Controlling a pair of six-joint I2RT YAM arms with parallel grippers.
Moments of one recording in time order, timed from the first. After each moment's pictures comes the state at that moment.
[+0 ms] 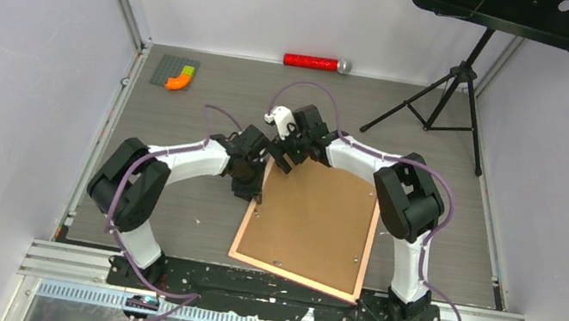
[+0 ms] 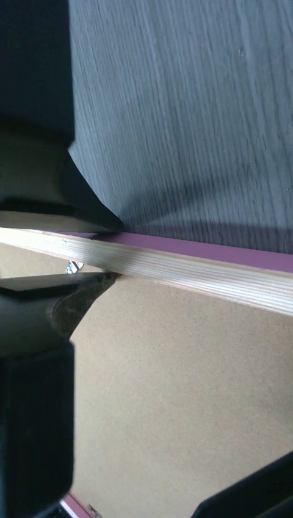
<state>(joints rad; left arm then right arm) -0.61 1.68 0.98 -0.51 0.13 -0.62 0.67 2.04 1.39 -0.19 -0.14 -0.34</state>
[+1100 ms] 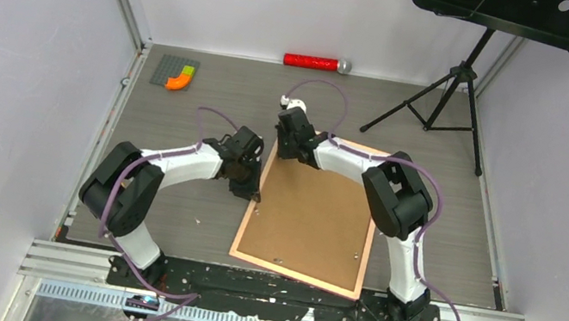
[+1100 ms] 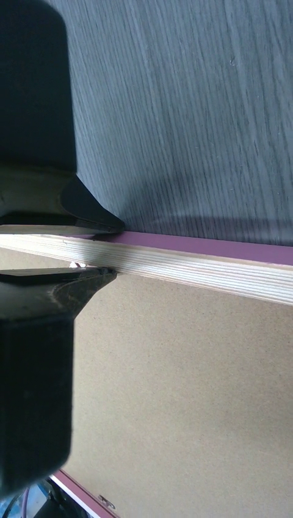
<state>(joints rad) -0.58 1.64 0.90 -0.42 0.17 -0.61 0.71 2.11 1.45 -0.13 0.15 0.33</state>
